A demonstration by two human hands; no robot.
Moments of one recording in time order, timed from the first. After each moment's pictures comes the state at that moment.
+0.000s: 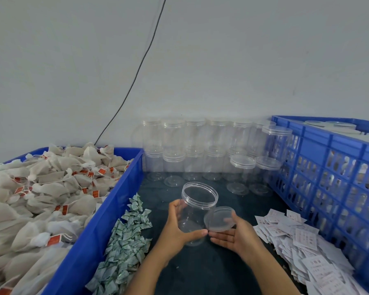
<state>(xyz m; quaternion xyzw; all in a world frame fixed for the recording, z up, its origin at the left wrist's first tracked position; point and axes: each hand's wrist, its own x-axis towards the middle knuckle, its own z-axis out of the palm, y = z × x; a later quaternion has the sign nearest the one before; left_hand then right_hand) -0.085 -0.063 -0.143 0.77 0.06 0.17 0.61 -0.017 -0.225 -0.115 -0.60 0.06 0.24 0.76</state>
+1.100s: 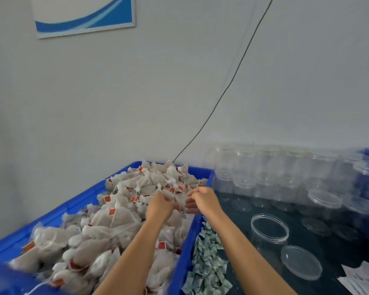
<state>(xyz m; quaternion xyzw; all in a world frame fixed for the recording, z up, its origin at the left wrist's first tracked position) -0.181 0.104 -0.019 0.79 0.43 0.25 0.35 -0.092 0.013 -0.007 -0.72 -0.27 0.22 0.60</state>
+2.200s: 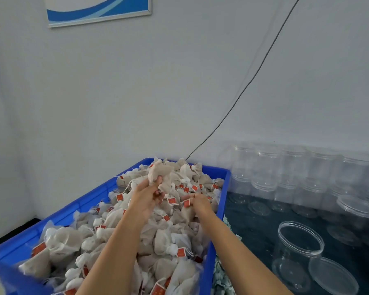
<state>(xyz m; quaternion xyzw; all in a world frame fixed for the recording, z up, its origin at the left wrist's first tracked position) -0.214 0.188 -0.020 0.46 0.23 0.40 0.76 -0.102 0.083 -0.032 -0.73 -0.22 0.30 0.57</state>
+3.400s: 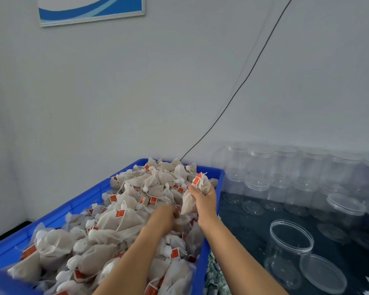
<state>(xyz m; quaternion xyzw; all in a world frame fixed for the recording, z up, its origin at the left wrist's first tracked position) -0.184 0.155 -0.059 0.93 0.31 0.09 0.16 -0.091 0.074 -0.043 -0.54 -0.18 0.18 0.80</state>
